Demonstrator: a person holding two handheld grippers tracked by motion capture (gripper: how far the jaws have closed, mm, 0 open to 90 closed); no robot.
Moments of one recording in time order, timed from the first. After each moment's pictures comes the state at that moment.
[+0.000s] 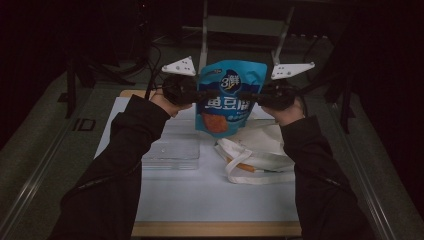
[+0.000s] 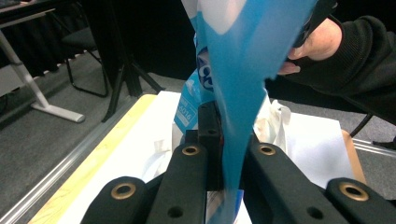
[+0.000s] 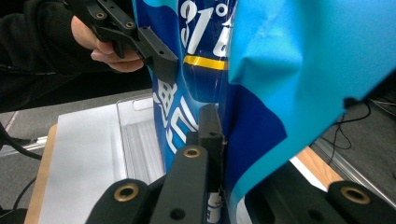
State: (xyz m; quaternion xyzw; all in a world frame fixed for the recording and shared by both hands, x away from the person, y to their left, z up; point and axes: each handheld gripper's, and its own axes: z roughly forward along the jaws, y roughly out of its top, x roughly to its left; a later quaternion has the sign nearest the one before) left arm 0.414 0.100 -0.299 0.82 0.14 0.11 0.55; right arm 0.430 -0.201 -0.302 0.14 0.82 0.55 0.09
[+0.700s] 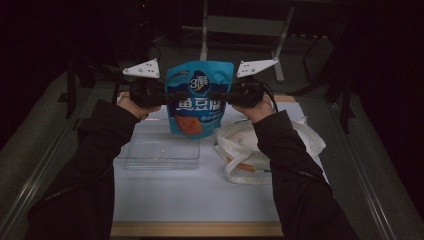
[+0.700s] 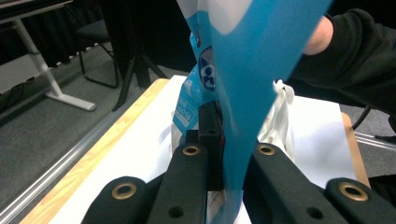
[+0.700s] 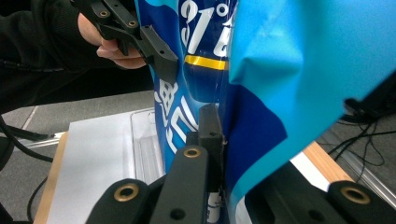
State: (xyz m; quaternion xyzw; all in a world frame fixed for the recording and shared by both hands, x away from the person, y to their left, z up) left arm 0.403 0.173 -0.306 0.82 0.15 0.12 0.54; right arm 0.438 -0.128 -0.307 0.10 0.83 0.55 0.06
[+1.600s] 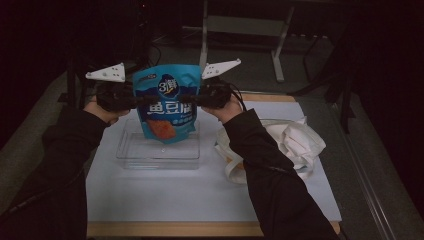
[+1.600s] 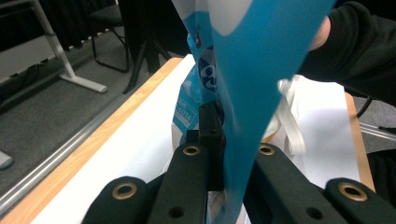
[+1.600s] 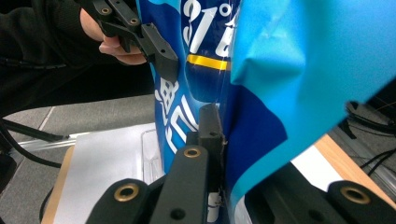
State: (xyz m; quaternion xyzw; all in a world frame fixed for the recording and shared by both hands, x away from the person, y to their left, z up) left arm 0.392 0.244 -0.319 0.82 0.18 0.12 0.53; right arm 0.443 -0.053 -0.323 0.08 0.83 0.55 0.03
